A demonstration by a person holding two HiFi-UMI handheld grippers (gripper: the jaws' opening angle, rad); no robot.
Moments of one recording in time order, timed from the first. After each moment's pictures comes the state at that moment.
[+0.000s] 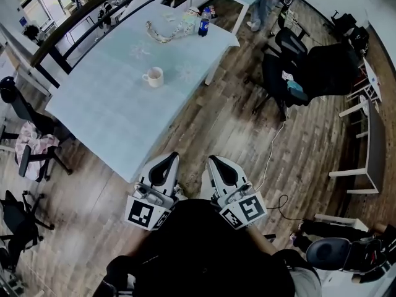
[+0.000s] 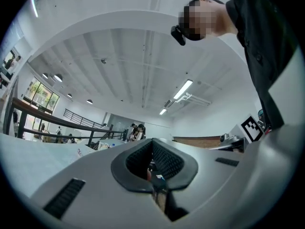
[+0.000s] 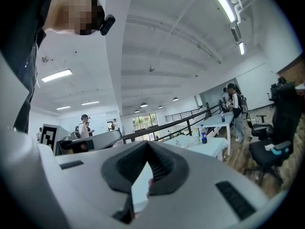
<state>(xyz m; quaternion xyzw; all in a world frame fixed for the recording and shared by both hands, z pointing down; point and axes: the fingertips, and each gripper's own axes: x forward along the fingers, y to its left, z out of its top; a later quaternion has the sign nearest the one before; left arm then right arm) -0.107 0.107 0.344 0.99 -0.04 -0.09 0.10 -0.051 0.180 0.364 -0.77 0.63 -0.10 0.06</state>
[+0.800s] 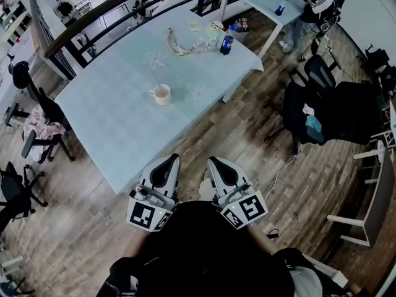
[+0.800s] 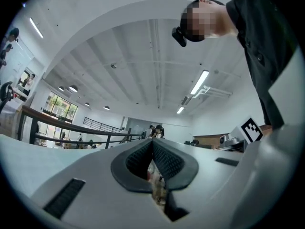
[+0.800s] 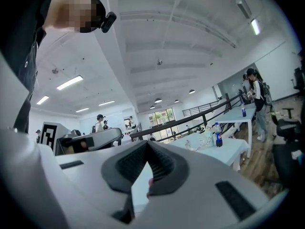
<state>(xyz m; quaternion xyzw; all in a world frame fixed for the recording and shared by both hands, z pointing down) 0.028 0.053 0.349 0.98 -0.16 -0.09 0.08 0.098 0.109 0.376 -0.68 0.72 -0.11 0.05</state>
